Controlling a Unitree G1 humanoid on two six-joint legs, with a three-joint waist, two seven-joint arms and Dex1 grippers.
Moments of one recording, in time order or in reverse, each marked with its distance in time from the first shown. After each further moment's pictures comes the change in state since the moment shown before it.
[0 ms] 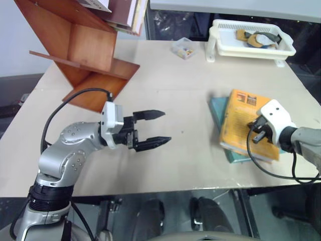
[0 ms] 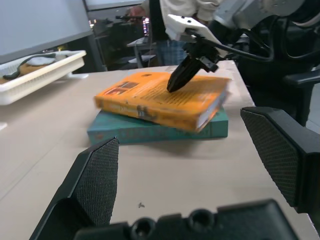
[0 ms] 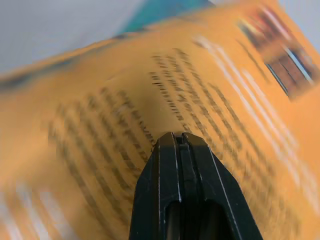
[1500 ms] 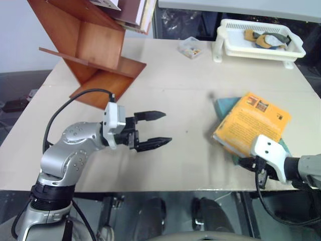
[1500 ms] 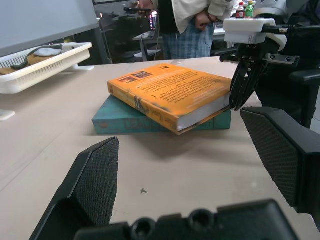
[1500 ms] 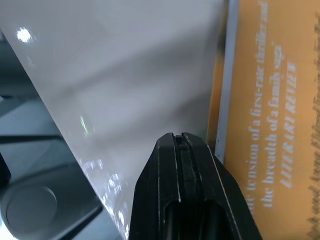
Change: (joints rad) left arm -0.016 -0.011 -0.013 0.017 0.021 -0.007 -0.017; right arm 0.384 -0.235 -0.130 -0.274 0.143 -0.073 0.235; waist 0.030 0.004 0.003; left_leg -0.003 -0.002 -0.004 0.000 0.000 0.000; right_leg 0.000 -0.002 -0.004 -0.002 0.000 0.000
